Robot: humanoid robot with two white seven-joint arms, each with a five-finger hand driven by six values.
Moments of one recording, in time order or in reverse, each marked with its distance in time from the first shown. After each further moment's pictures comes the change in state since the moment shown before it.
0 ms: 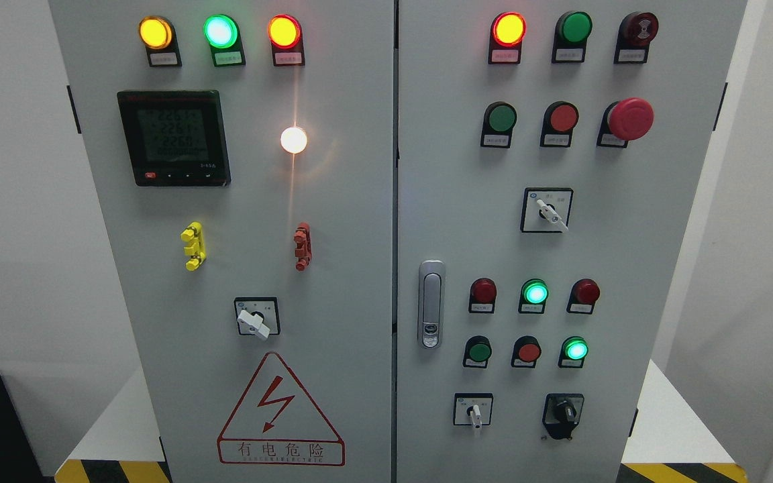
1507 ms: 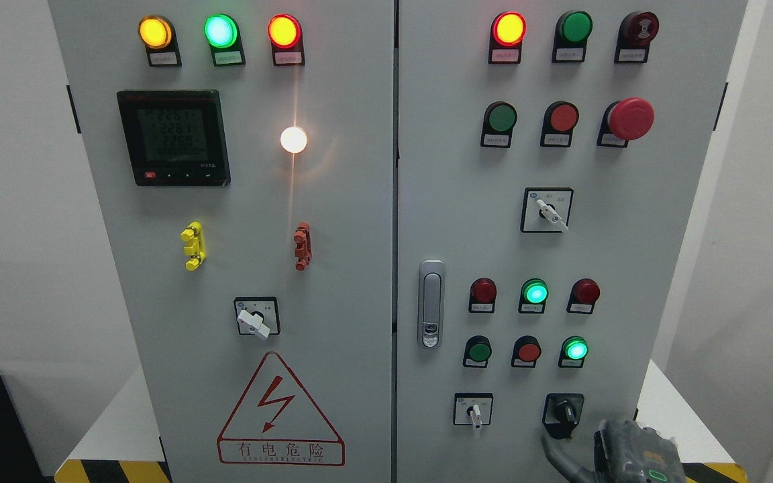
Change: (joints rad) left arm 0.000 0.000 0.000 0.000 0.000 0.000 0.000; right arm -0.176 0.041 -0.002 0.022 0.135 0.090 0.035
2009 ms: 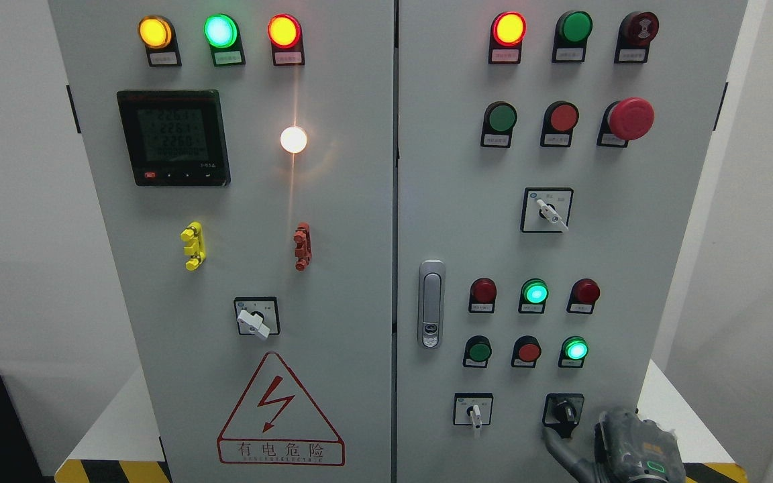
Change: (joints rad) left arm 0.000 0.000 0.000 0.000 0.000 0.000 0.000; right arm -0.026 0.004 -0.007 0.035 0.024 0.008 -0.016
